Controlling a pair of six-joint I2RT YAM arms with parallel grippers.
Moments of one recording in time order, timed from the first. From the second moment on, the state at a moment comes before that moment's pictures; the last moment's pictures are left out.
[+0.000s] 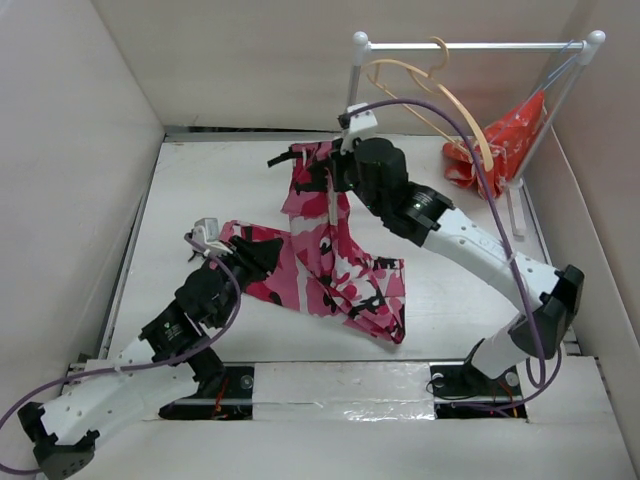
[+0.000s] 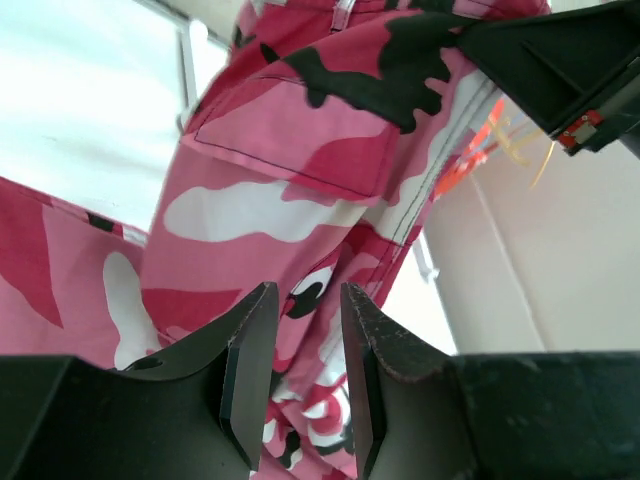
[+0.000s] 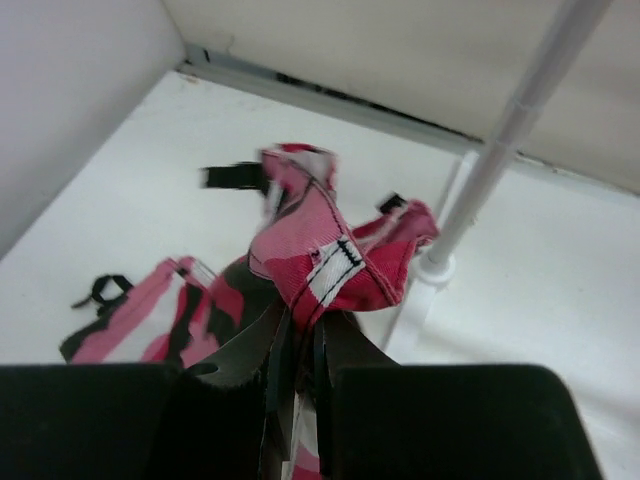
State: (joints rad) left arm -0.89 0.49 0.55 -0.13 -0.52 -0.81; right arm 0.86 1.56 1.62 -0.23 0.42 0.15
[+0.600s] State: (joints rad) left arm -0.94 1.05 0.52 0.10 -0.34 -0.81; right arm 0.43 0.67 1.28 -0.29 0.50 0.17
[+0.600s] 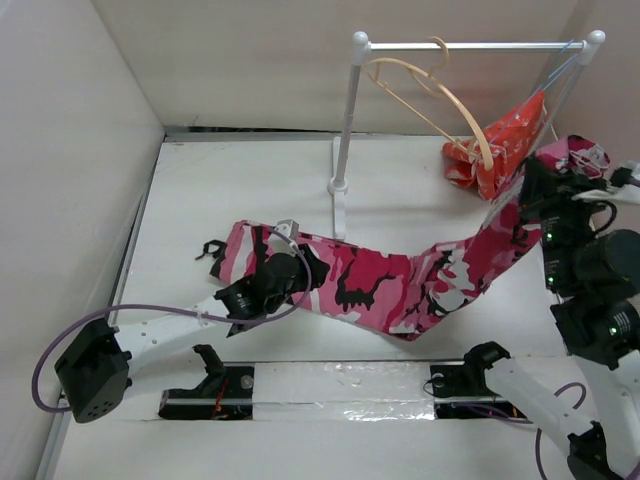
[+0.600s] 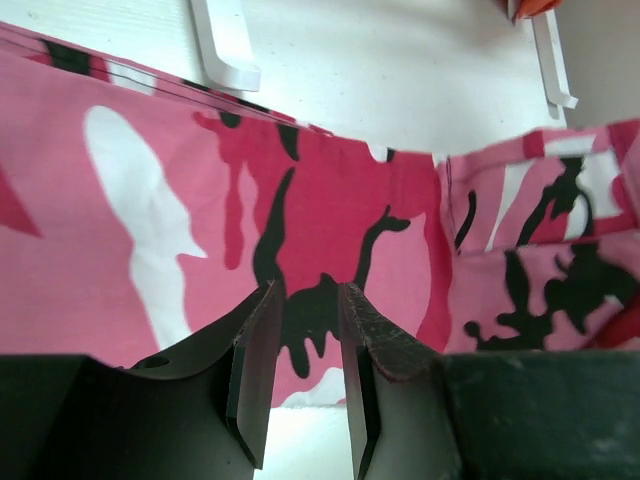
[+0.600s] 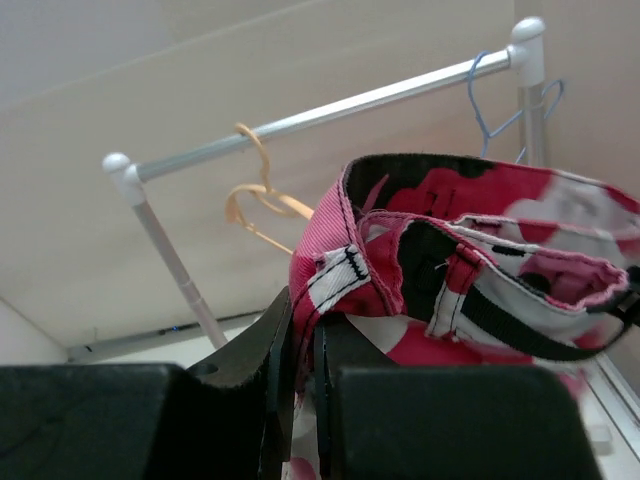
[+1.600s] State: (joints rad) left arm -0.90 0.30 0.55 -0.32 -0.58 -0.83; right arm 0.98 2.05 1.79 -0.05 0.41 0.26
